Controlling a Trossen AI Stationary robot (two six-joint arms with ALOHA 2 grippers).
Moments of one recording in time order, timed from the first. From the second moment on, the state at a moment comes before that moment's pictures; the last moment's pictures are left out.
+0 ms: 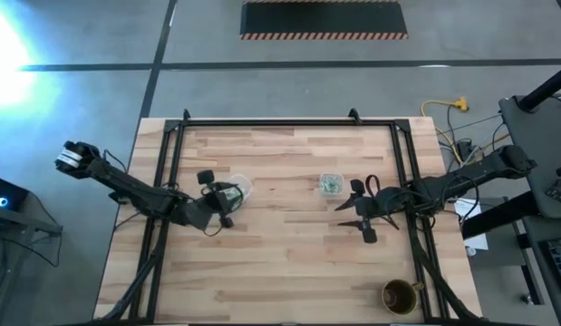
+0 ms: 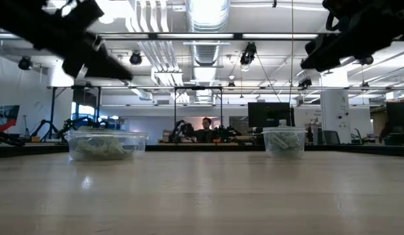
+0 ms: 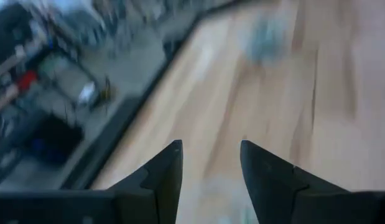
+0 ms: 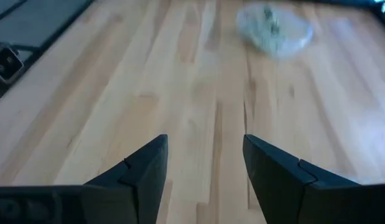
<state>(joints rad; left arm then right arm) -0.38 1.05 0.44 0.02 -0.91 -0.03 0.28 0.90 0.44 -0.06 0.13 0.07</state>
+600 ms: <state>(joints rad) -0.17 0.96 0.44 0.44 -0.43 0.37 0.28 0.77 0.47 0.03 0.13 -0.24</state>
